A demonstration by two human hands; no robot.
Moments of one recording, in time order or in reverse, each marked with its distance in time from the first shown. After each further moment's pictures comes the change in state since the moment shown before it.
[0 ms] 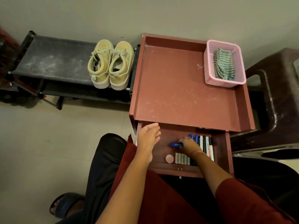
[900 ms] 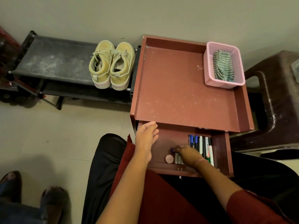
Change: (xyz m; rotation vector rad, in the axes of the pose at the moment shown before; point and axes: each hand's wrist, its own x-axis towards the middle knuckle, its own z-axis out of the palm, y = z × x) left_hand -0.002 0.008 -0.005 -0.082 0.026 0.002; right_hand -0.020 0.005 0.027 -0.239 0.002 -0.236
